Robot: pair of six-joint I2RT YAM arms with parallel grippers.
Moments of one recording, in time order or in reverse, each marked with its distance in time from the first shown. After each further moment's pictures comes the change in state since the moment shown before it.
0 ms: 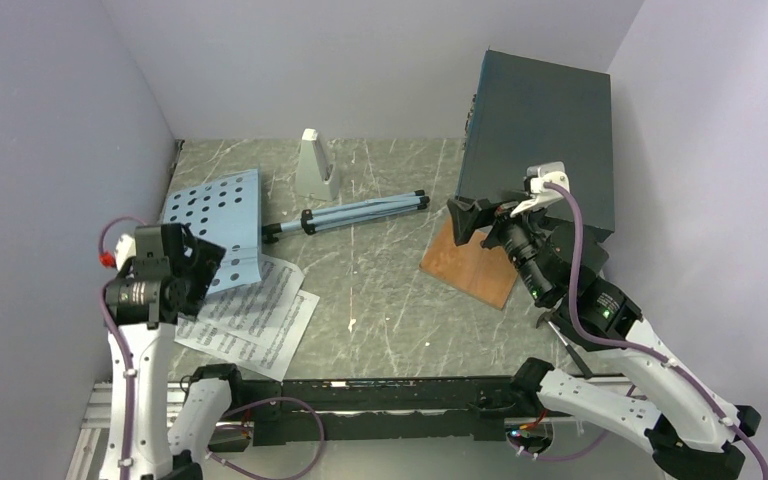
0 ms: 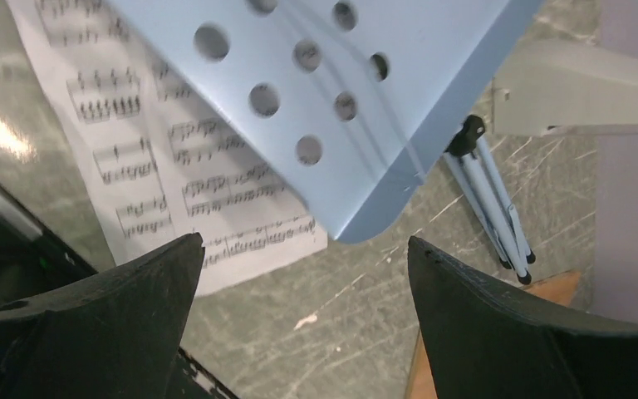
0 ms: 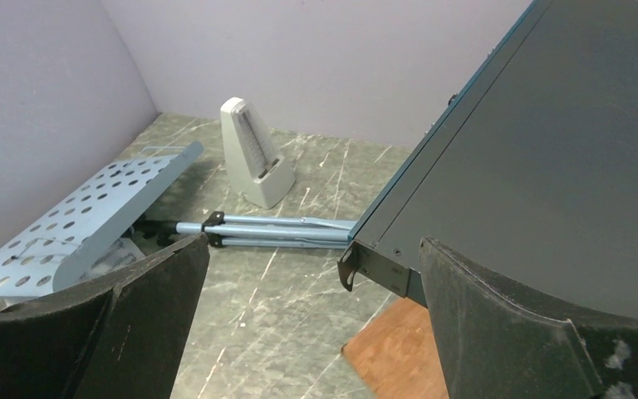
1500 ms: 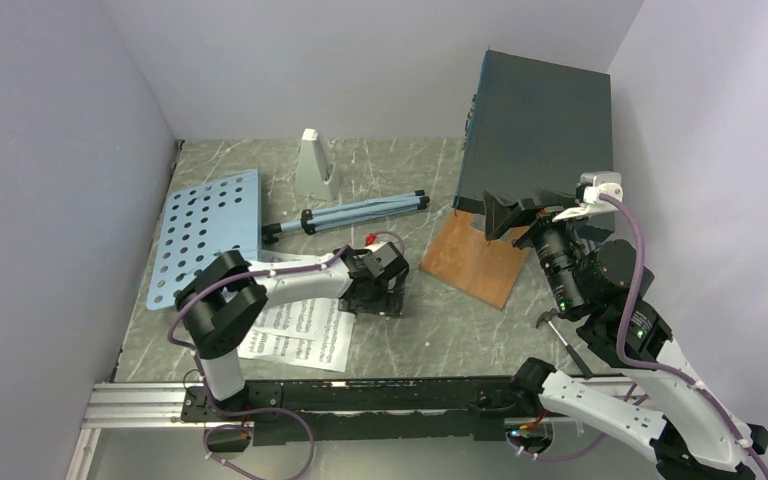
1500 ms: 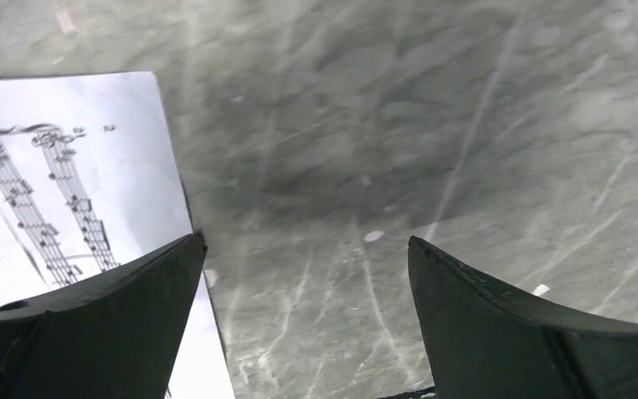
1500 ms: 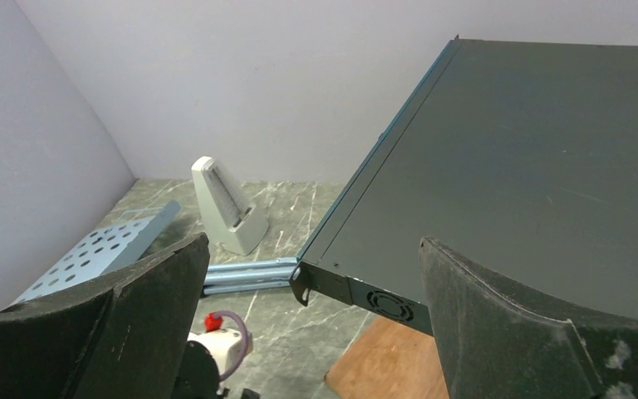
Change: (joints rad) left arm -1.061 0.968 0.016 0.607 0.064 0.253; right arm 0.000 -0.094 0.027 -0.008 0.127 -0.016
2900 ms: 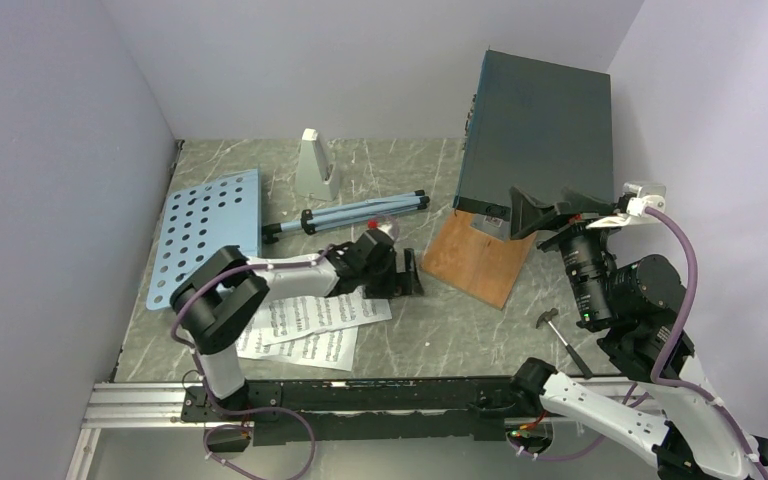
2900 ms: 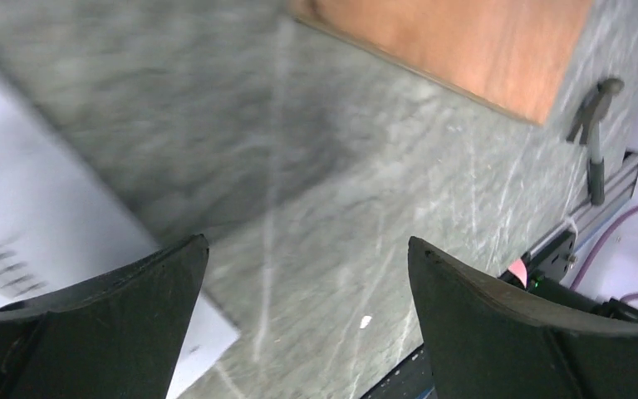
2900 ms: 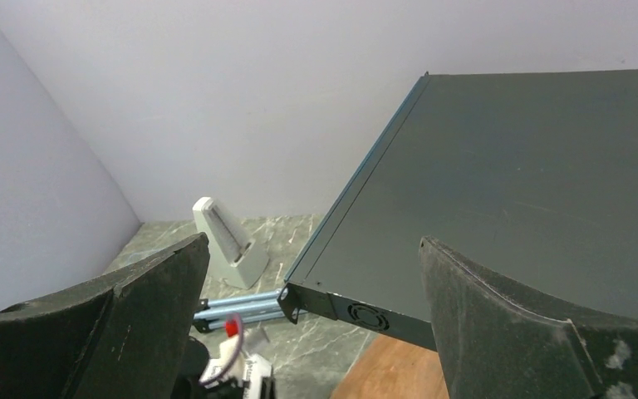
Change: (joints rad) left arm 0.079 0.008 -0.125 0.557 0.301 -0.039; right arm 0.000 -0.069 0.031 0.011 0.053 -0.009
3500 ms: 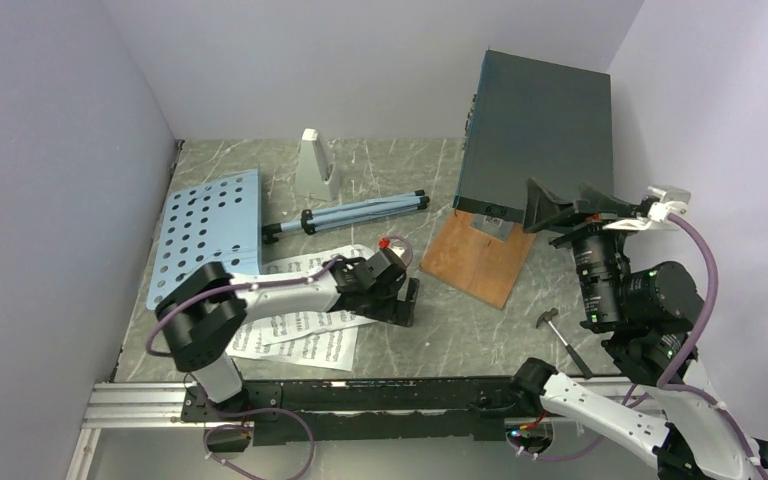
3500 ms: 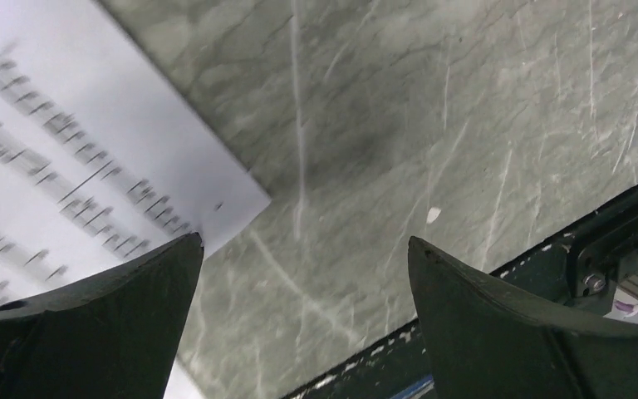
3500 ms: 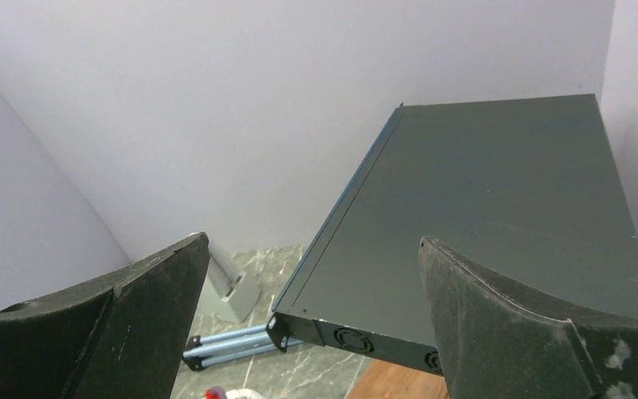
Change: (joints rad) left arm -0.125 -0.172 -0.005 -0.360 -0.169 0.120; right arm 0.000 -0.023 -0.003 0.087 0.068 -0.051
